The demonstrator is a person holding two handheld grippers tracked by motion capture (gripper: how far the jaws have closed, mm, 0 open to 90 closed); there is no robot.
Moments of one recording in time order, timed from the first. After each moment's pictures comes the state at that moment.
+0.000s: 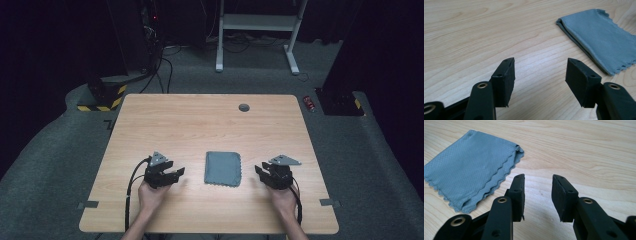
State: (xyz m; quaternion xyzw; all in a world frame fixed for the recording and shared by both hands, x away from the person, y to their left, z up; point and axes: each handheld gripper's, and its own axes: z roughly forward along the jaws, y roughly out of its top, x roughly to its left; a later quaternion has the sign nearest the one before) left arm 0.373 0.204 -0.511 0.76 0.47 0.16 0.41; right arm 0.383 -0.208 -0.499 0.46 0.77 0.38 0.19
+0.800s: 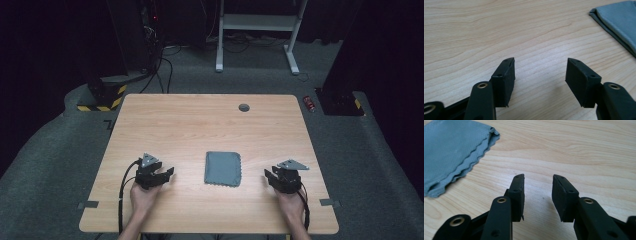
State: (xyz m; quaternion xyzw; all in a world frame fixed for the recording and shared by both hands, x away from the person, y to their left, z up) left arm 0.373 0.229 -0.524 0.75 0.51 0.19 0.38; right arm 0.378 -0.233 -0.514 0.49 0.77 0.36 0.21
